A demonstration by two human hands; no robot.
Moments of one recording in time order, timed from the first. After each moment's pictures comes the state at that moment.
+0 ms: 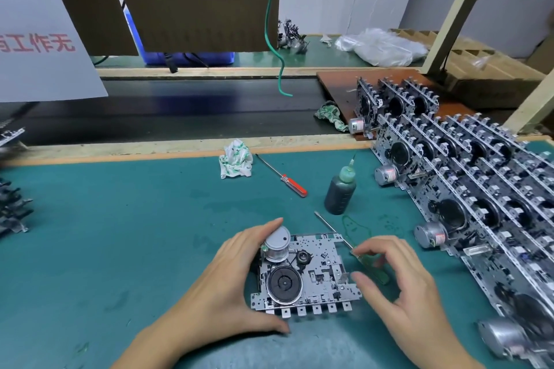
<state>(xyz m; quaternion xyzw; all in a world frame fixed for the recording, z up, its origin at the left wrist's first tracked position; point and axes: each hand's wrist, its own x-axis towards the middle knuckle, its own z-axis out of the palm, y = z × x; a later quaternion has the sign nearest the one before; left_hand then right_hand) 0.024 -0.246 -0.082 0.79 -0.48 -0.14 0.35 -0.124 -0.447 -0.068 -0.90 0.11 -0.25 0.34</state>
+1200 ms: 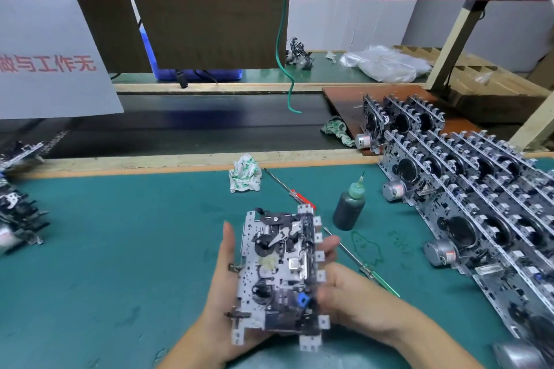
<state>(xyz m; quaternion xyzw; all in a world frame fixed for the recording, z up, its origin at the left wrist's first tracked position) 0.015 -0.273 -0.063 0.24 -0.11 -0.59 0.77 -0.065 -0.424 -0.058 -0.62 -0.01 0.21 0.76</state>
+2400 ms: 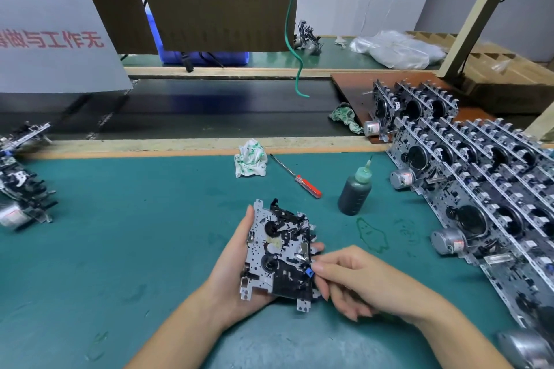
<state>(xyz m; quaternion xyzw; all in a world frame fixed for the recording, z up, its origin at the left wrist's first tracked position) 0.034 -0.274 -0.089 0.37 0.05 -0.55 0.75 -0.069 -0.439 -0.057 -0.76 0.08 0.22 0.61</state>
